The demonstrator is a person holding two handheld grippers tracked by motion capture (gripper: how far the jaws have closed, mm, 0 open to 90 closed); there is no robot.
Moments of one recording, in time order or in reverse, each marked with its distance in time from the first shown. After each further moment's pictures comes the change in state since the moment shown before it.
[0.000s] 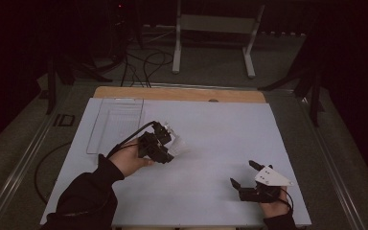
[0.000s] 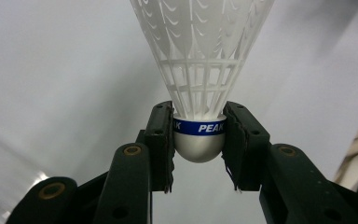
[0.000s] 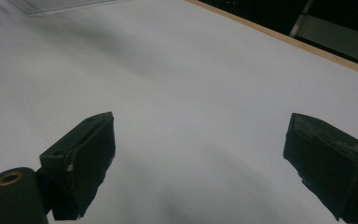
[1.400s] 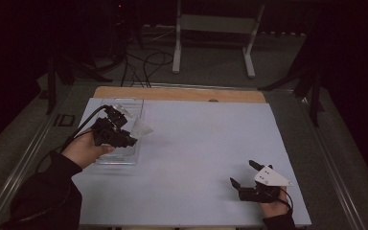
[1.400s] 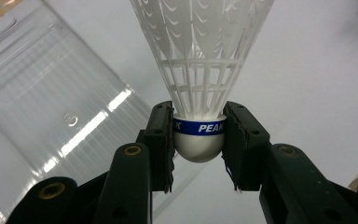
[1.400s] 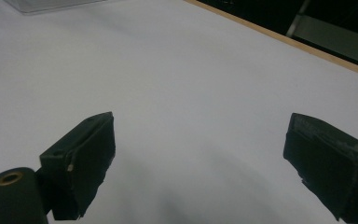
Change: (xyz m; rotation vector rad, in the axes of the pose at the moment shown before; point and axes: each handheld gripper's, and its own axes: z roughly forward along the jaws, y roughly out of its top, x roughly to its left) left arm 0.058 -0.057 -0.073 -0.068 0.125 -0.169; right arm 0.001 0.000 0.001 0.001 -0.012 -0.002
